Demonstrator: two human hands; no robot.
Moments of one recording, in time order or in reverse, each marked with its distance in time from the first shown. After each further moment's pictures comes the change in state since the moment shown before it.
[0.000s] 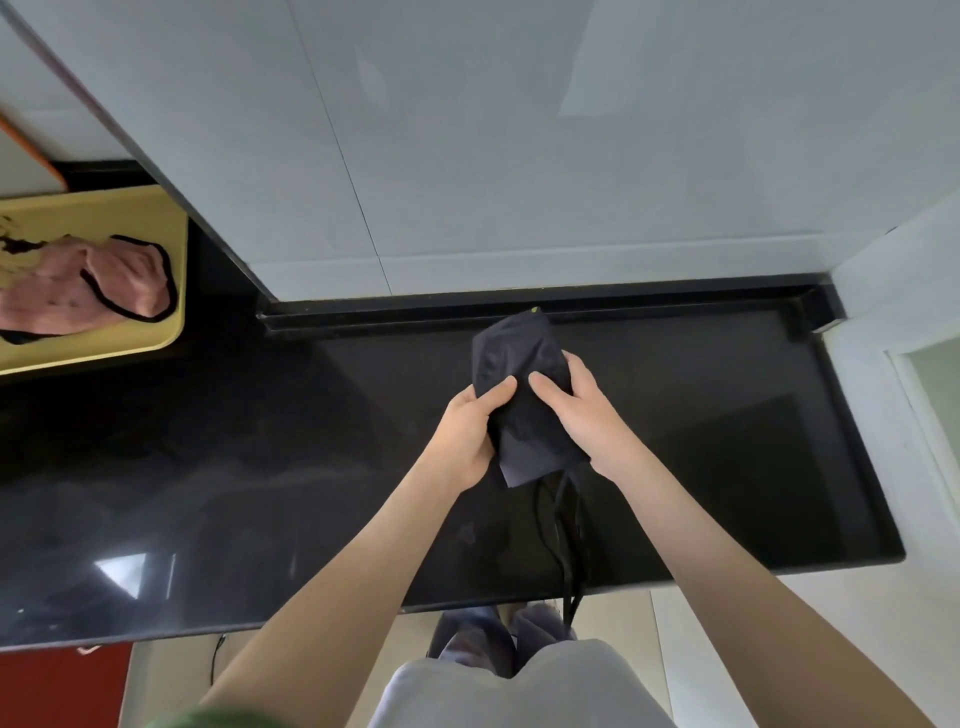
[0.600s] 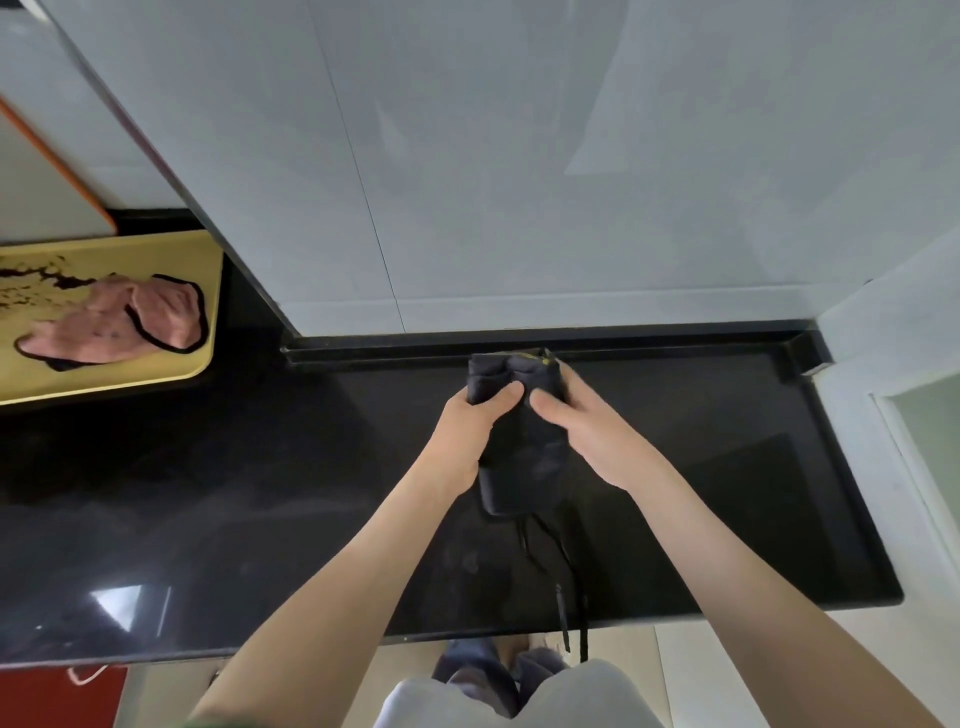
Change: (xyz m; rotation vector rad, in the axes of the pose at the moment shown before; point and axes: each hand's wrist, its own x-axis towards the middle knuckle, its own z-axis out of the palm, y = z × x) left_hand -0.013 0.035 0.017 0.239 0.170 0.111; right_hand -0.007 -0.029 -0.019 0.203 -0.356 -0.136
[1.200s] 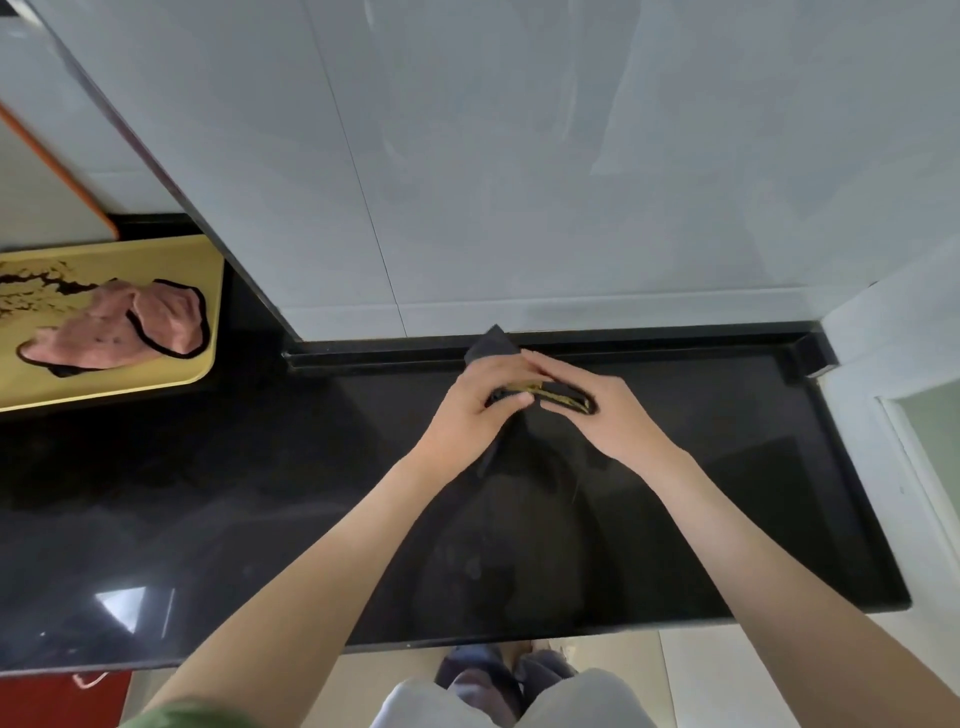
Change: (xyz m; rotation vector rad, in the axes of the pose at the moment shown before) left_hand 0.003 0.018 -0.014 0.668 -0.230 0.784; right_hand -0.001 -0.017 -0.015 -0.622 0.064 -0.384
